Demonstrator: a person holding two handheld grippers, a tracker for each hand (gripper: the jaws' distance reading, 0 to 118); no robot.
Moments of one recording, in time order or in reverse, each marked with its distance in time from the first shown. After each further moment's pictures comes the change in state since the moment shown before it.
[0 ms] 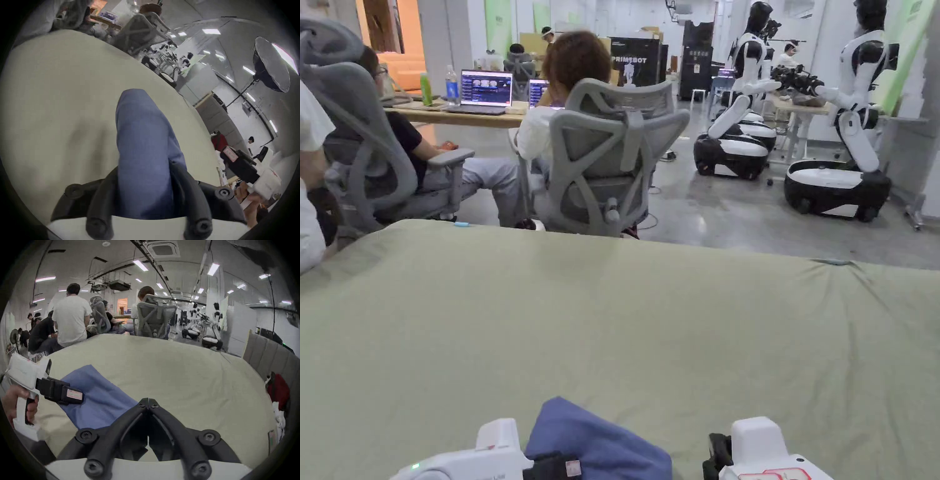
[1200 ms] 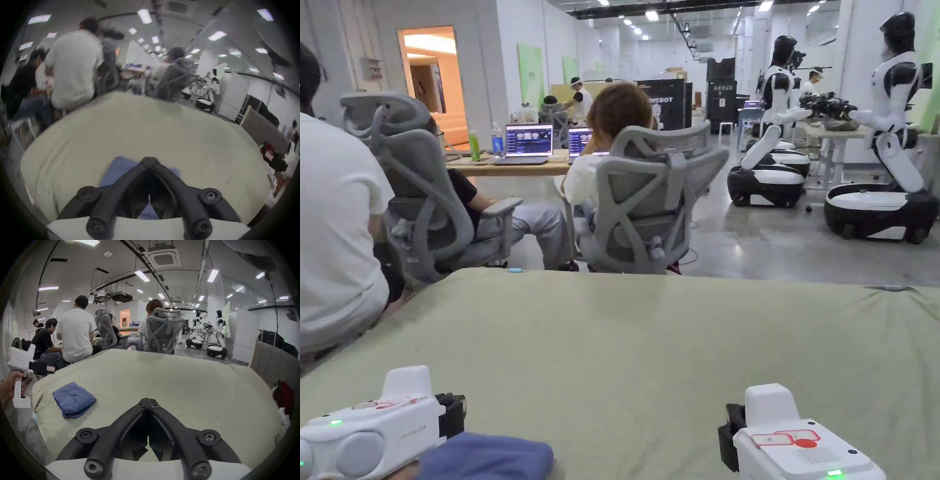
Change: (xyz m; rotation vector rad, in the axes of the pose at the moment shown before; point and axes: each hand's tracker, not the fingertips) left arm -0.025 0.099 0.136 0.381 0.425 -0.357; right arm -0.033 0.062 -0.008 0.124 -0.017 -0.026
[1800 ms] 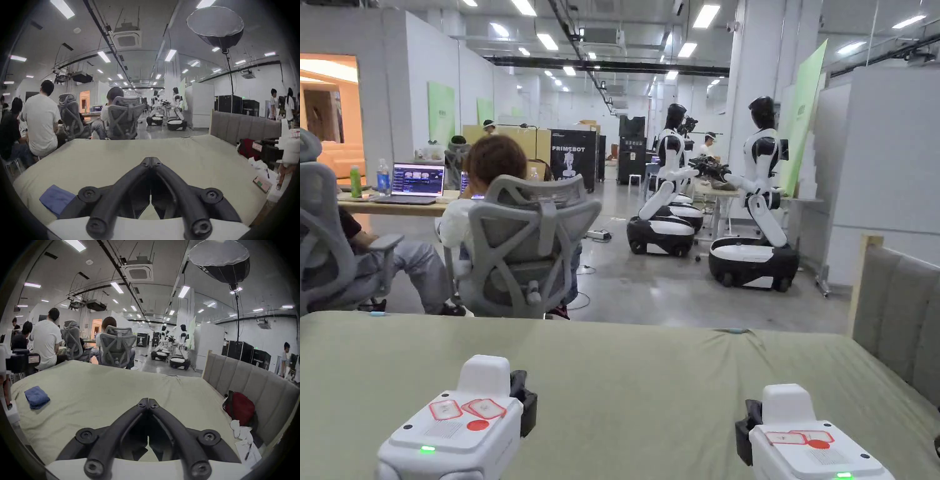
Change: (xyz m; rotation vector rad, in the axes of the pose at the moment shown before) left arm 0.335 0.004 0.057 0.287 -0.149 -0.138; right arm 0.228 0.005 0.135 0.108 -0.273 -0.010
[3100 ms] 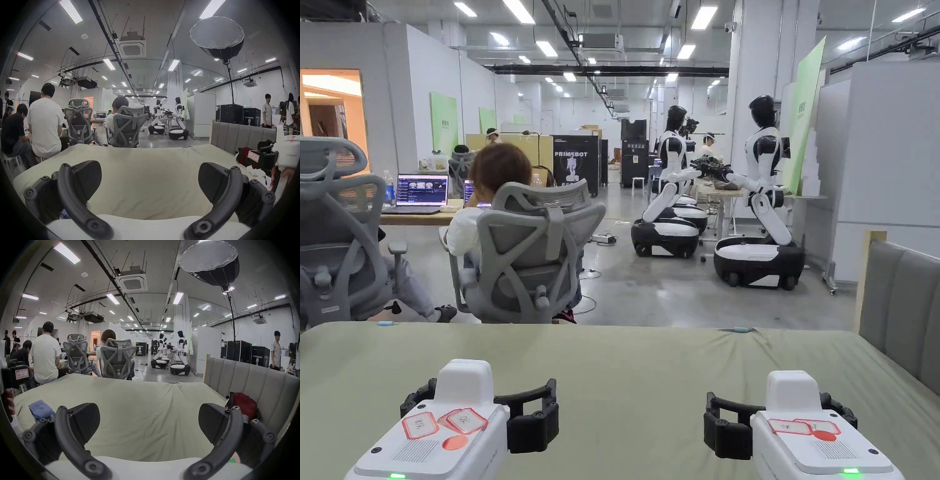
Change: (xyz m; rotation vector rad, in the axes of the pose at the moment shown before) left arm -0.004 0.008 0.037 0.082 0.022 -0.005; right arm -0.009 0.009 0.012 0.082 0.000 -0.082
